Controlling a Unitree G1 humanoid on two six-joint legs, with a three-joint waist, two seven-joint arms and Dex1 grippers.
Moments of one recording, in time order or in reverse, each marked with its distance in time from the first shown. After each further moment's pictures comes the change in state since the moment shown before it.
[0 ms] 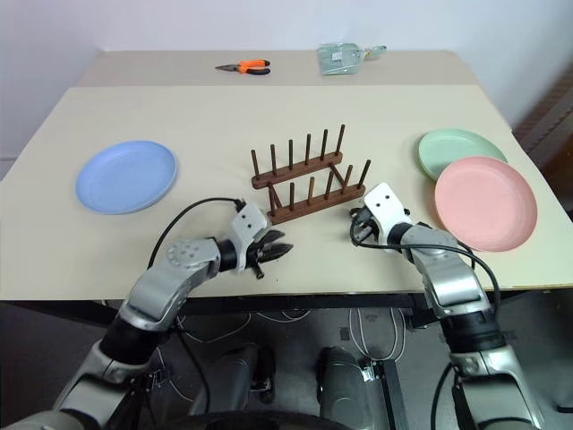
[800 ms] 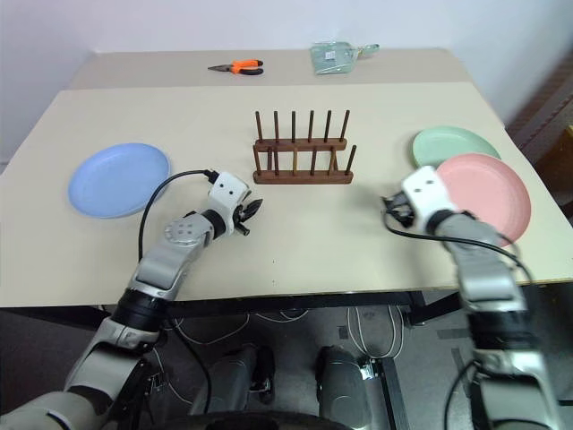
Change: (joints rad) left arm -0.028 0.033 0.114 0.192 0.054 -0.252 0.150; right arm 0.144 -0.159 -0.235 -0.115 -0.060 -0.083 -0.026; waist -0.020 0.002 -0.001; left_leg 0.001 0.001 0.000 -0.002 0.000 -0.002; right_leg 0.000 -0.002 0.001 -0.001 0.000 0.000
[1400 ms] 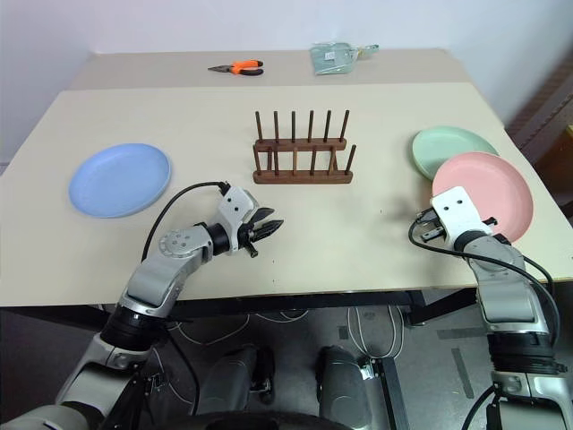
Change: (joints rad) left arm 0.052 0.008 -0.024 -0.154 -0.096 0.041 -0.194; right arm 0.056 0.009 -0.011 0.092 -0.092 0.020 -0.142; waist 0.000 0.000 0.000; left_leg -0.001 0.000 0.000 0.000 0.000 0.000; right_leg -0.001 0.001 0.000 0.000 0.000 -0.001
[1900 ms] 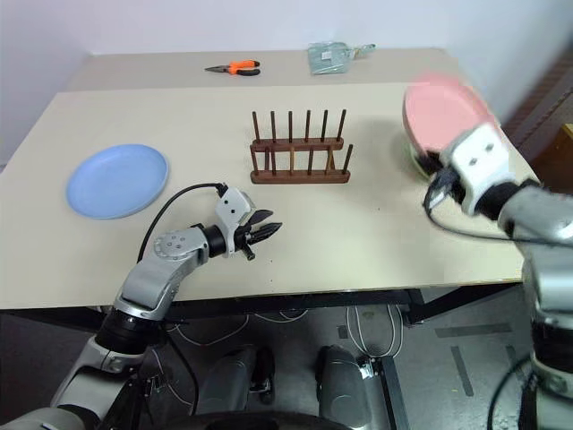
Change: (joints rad) left arm 0.013 0.016 0.004 -0.011 -0.005 0.000 -0.032; right arm -0.221 -0.099 -0.159 -0.378 0.451 0.174 0.299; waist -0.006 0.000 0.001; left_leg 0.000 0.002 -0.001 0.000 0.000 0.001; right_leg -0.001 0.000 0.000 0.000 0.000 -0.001
